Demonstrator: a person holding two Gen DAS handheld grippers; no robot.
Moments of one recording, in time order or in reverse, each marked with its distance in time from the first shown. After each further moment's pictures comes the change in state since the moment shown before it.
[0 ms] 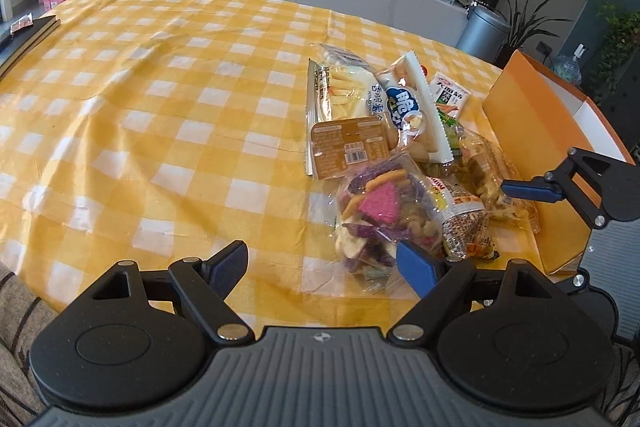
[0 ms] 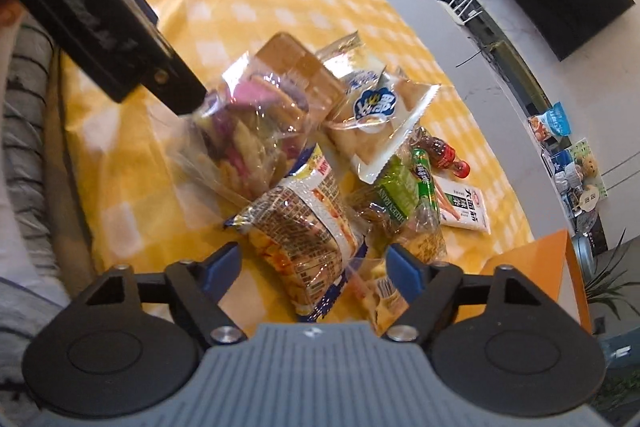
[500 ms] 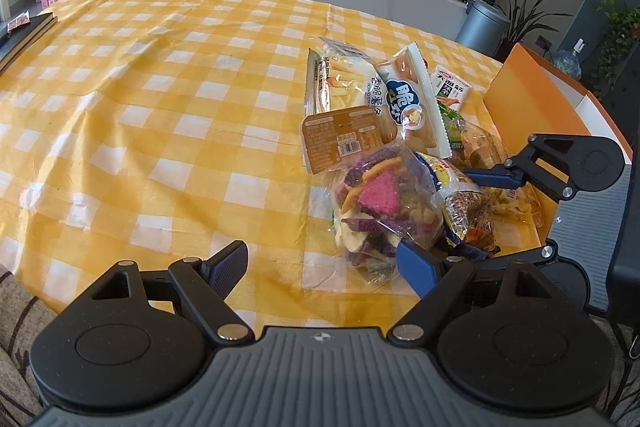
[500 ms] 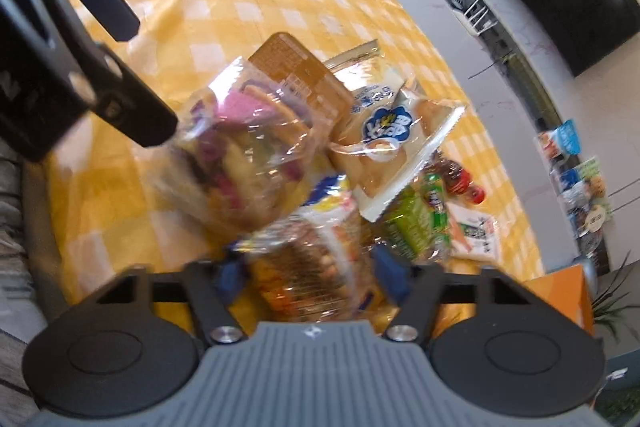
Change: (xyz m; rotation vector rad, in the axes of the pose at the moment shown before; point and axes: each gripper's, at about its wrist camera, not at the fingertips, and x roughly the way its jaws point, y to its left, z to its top) left arm 0.004 0.000 0.000 0.005 0.009 -0.004; right arm 0.025 -0.003 0.017 -0.025 -0.011 0.023
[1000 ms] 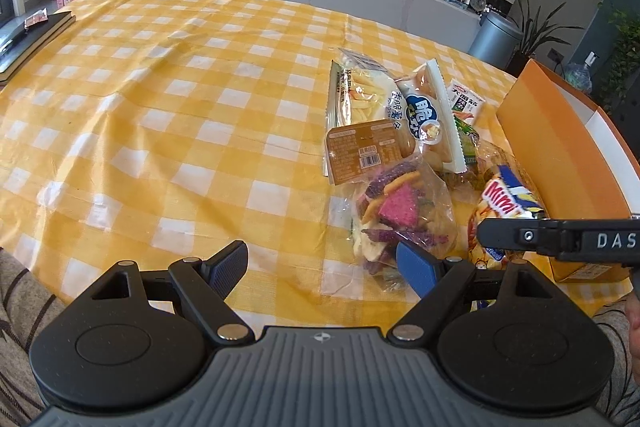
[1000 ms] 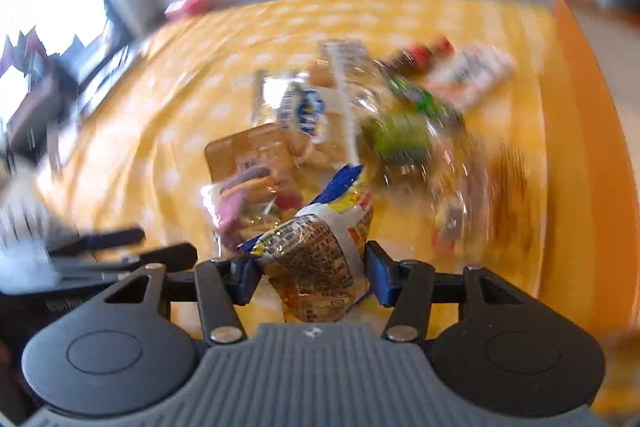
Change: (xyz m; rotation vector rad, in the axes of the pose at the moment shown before) left arm -0.007 0.009 0.004 -0.037 -0.023 0.028; right arm -0.035 -0.070 -0.046 1.025 -0.034 0.326
